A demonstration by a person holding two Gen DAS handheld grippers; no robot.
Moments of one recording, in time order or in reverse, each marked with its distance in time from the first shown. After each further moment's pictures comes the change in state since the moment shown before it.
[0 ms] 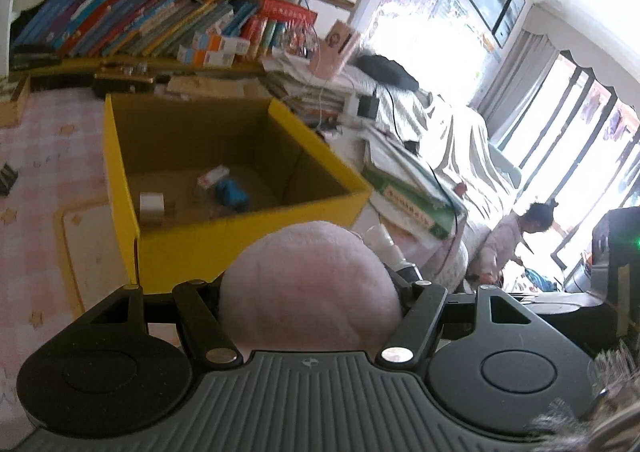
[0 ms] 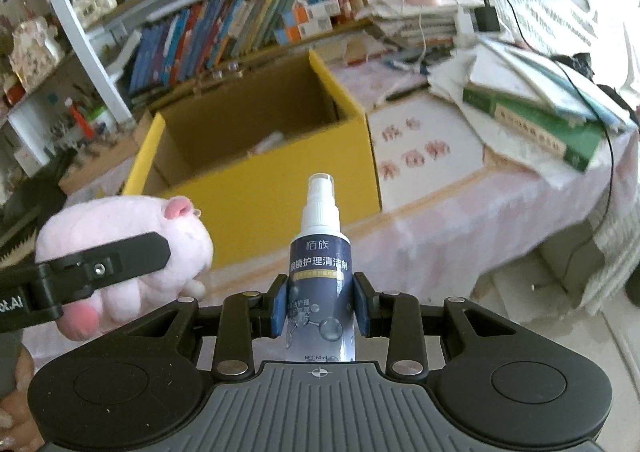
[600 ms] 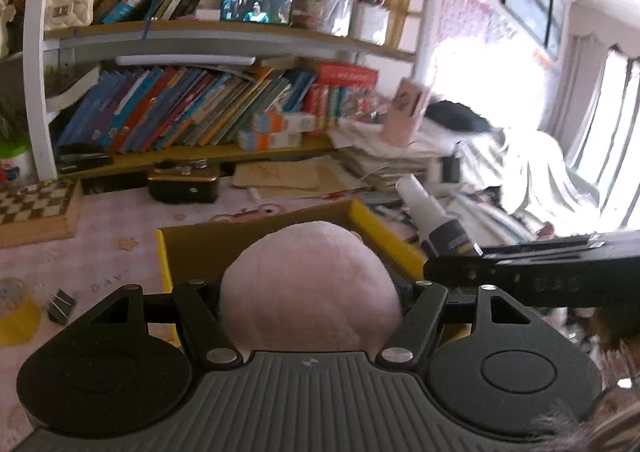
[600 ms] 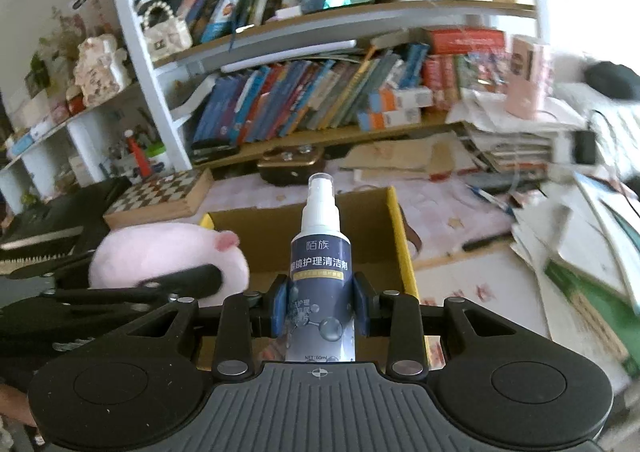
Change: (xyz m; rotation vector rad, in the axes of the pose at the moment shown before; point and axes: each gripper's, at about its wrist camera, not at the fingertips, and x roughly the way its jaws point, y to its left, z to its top) left arm 0.053 0.010 0.081 0.117 -0.152 0.283; right arm 0.048 0.020 0.120 -0.242 -0.134 0.185
